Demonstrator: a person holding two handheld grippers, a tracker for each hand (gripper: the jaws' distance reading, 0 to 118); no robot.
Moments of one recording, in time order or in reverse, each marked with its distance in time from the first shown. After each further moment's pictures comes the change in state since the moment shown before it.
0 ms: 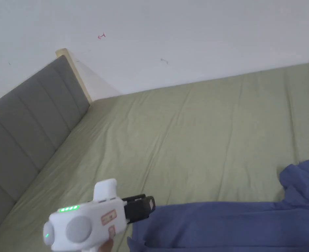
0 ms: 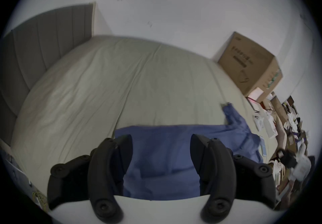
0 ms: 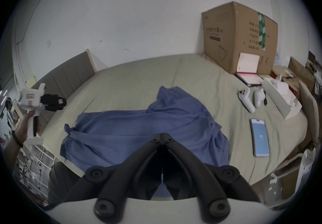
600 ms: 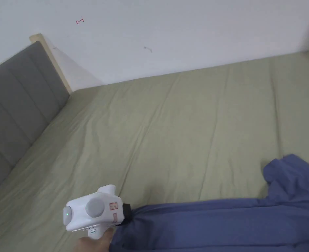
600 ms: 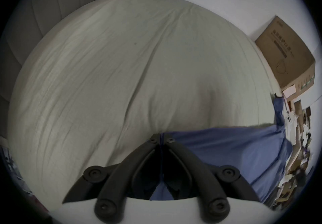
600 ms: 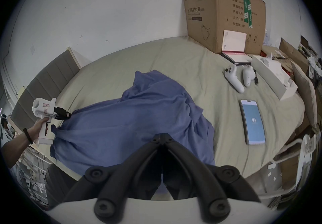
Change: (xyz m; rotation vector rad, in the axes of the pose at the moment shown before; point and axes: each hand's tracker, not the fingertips) left arm -0.038 -0.011 -0.135 -0.250 0.189 0.062; right arm 0.040 0.003 -0.025 -0.108 -0.079 -0.084
